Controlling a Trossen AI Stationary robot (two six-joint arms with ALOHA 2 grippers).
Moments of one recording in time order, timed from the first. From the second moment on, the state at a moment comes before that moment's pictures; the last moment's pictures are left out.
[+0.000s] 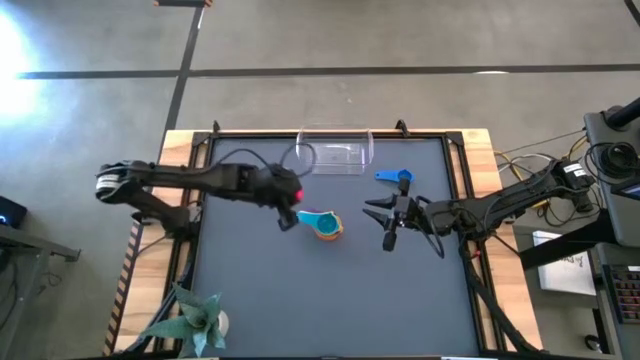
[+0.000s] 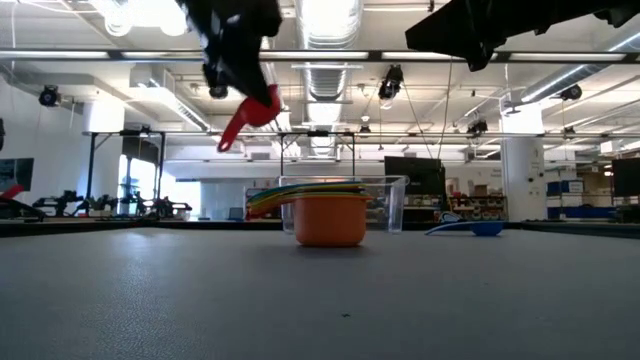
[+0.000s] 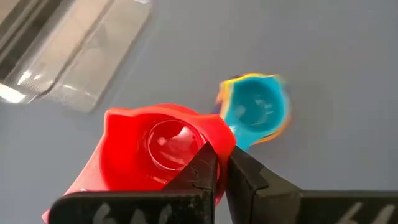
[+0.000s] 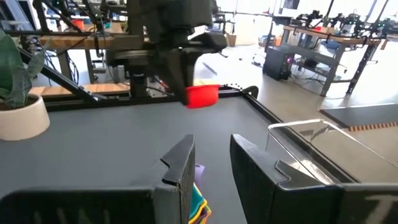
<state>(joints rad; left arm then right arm) 0.04 1.44 1.20 -0.68 -0.17 -0.29 0.27 1.08 0.55 0.41 0.55 0.02</state>
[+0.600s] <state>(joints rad) -0.04 1.83 1.46 -0.72 -0.12 -0.27 0.27 1.08 0.55 0.39 0.55 0.02</state>
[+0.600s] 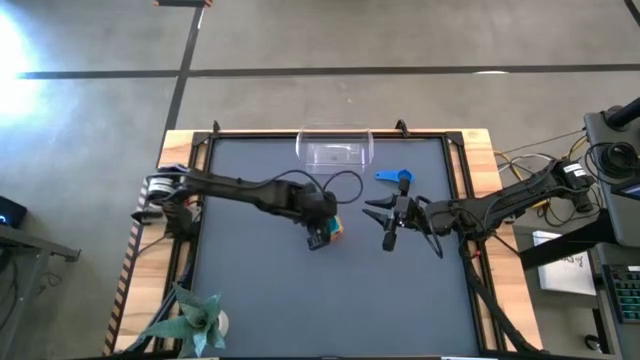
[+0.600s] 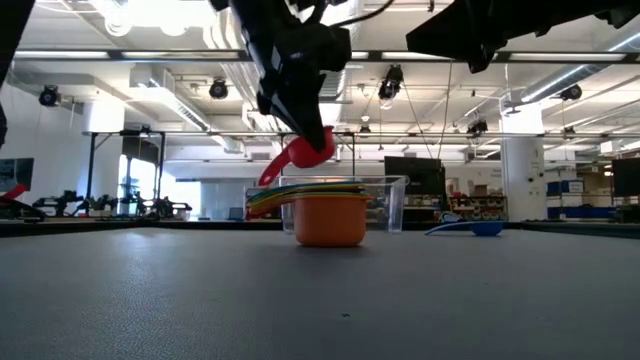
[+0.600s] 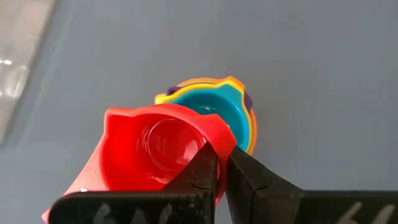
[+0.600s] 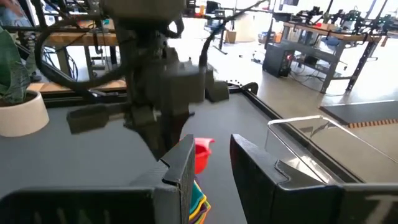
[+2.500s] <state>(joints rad) -0.37 1.19 1.00 -0.47 -0.68 -0.37 0.15 1.01 0.67 0.08 0.62 0.09</state>
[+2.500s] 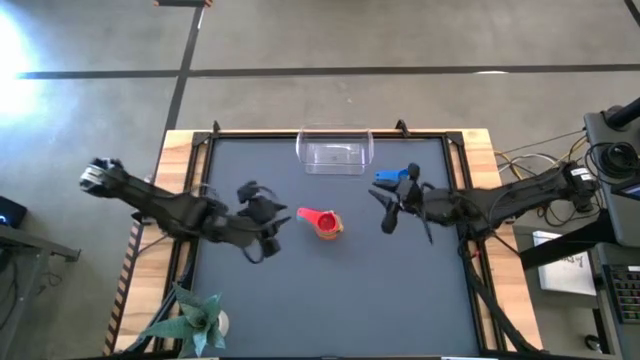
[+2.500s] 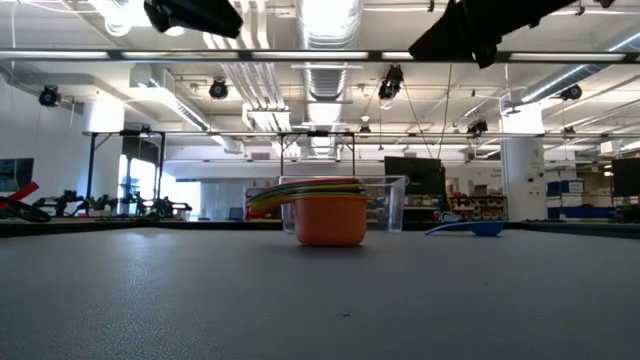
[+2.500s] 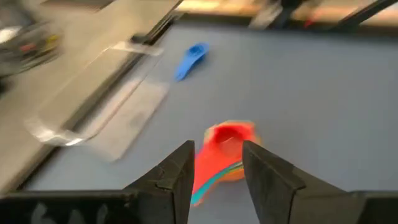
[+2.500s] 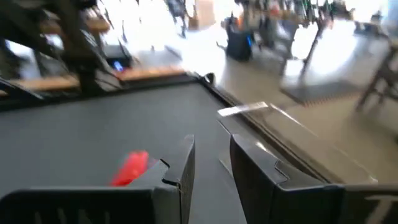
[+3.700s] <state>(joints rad) -0.43 0.91 0.53 0.16 -0.40 -0.20 -0.57 1.53 0.89 -0.80 0.09 -0.03</state>
